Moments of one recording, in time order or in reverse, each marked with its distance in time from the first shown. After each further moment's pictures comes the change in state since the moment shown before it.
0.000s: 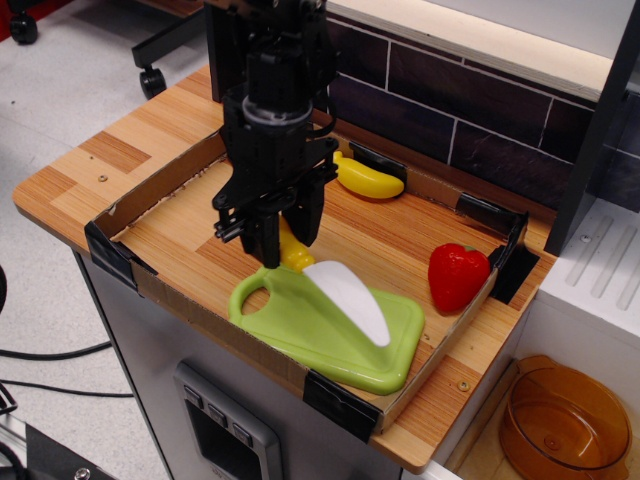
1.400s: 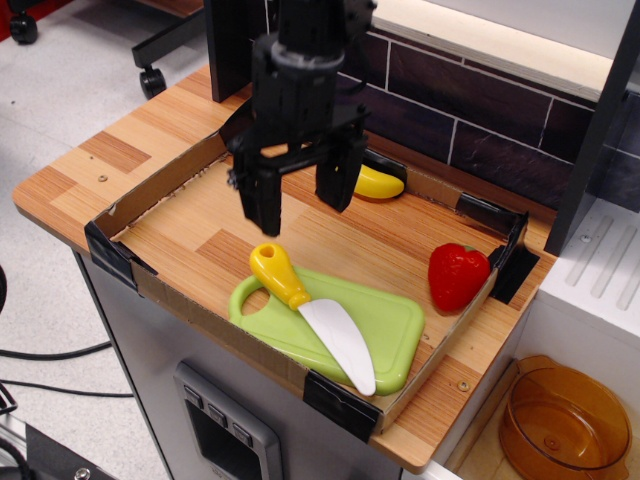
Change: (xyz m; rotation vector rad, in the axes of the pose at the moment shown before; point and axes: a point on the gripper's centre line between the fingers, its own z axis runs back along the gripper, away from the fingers) arm -0.010 -0.009 0.037 0.086 0.024 -0.156
